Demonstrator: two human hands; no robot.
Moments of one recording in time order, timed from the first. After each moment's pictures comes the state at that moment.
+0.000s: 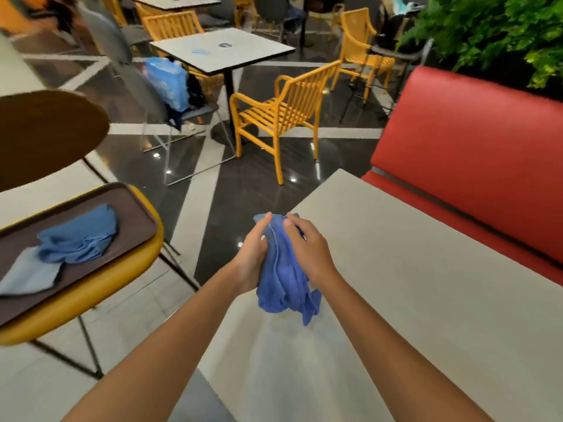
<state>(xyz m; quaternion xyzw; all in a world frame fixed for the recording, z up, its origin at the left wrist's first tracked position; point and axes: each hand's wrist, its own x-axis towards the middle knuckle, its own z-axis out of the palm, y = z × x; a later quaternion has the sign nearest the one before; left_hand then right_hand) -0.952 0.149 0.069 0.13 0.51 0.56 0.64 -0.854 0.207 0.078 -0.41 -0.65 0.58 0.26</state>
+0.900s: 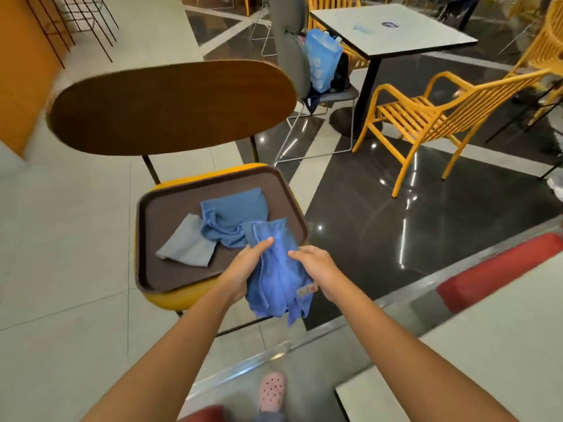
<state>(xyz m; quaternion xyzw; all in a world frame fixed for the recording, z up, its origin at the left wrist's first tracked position) -1.245 -0.021 0.001 -0.05 0.63 0.66 0.42 -1.173 0.103 0.005 -0.40 -0.66 0.64 -0.06</state>
